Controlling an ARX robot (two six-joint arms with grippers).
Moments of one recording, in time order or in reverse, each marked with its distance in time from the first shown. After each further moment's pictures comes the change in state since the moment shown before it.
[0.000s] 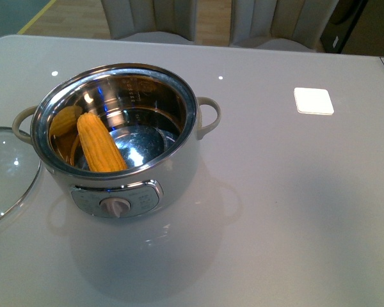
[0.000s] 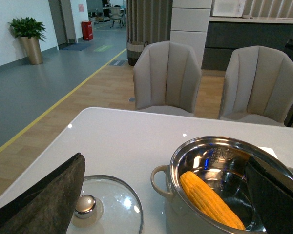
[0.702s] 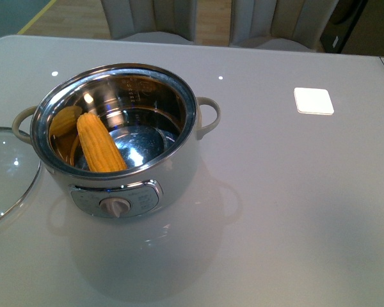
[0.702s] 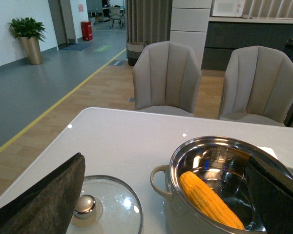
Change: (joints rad) left arm 0.000 0.000 0.000 0.000 0.000 0.000; right arm -0.092 -0.621 -0.097 -0.501 -0.086 0.000
